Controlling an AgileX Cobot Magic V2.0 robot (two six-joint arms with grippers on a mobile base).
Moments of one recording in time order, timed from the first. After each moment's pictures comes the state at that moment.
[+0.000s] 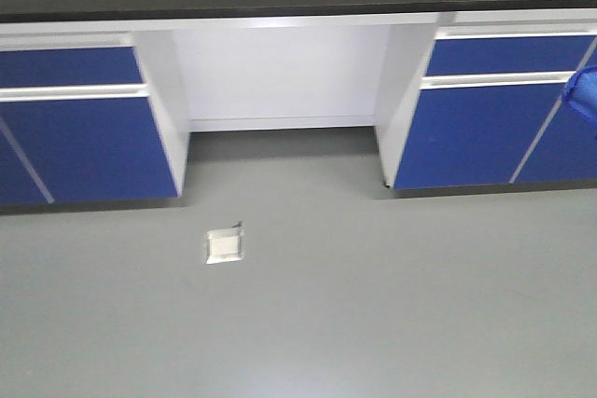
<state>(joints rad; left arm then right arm) 0.08 -0.01 0.03 0.06 0.15 -0.18 0.07 0.66 -0.70 -0.12 0.76 0.14</state>
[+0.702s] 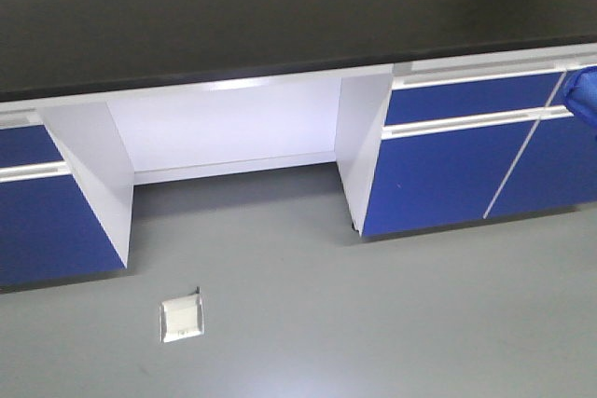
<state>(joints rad) 0.08 -0.01 0.03 0.06 0.15 -0.18 0.07 0.66 -0.70 -0.12 0.76 0.14</state>
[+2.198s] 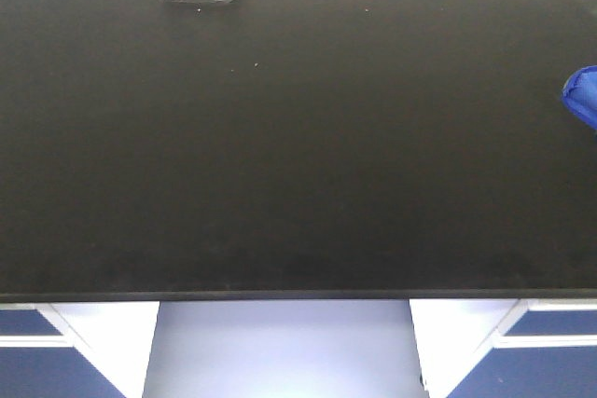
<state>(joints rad) 0.08 -0.01 0.03 0.06 0.15 -0.18 0.07 0.66 -0.70 -0.12 0.76 0.14</state>
